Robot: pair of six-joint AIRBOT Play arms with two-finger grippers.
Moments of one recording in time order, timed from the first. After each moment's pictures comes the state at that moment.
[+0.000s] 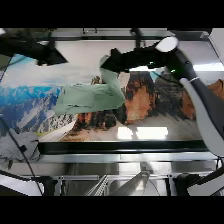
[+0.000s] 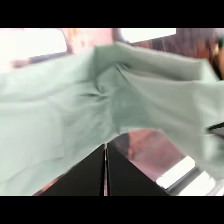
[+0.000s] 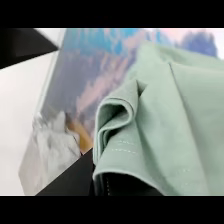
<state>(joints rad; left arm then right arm) 0.14 -1.72 2.01 0.79 -1.53 -1.44 0.40 -1.78 1.79 -0.47 0.98 1.32</state>
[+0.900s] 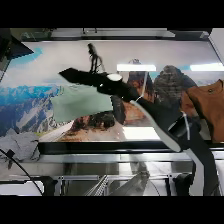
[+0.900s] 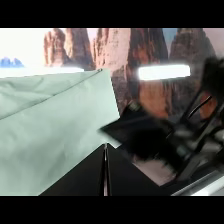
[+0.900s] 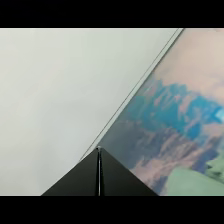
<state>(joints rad) 0.29 -1.57 2.00 0.79 -1.60 -1.45 0.60 -2.07 1.92 0.16 0.68 0.68</state>
